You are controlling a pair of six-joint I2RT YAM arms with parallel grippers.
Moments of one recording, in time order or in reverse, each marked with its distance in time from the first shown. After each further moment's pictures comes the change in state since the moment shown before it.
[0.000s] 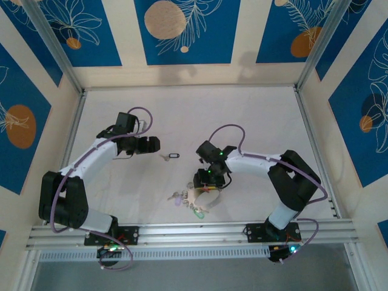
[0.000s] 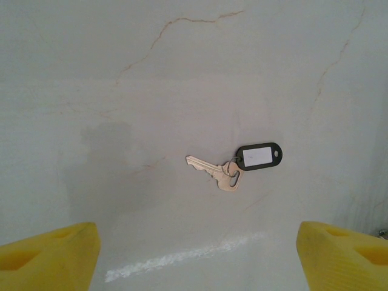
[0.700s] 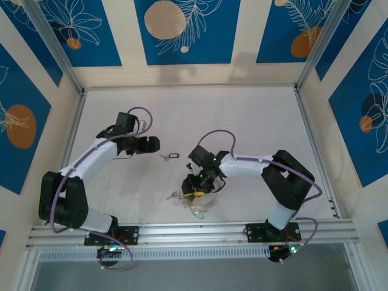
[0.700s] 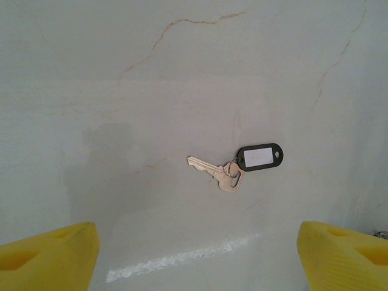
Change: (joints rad) left arm 0.000 -0.001 0.000 0.000 -0.003 0.000; right arm 0.077 0.040 0.003 0.136 -0.201 0.016
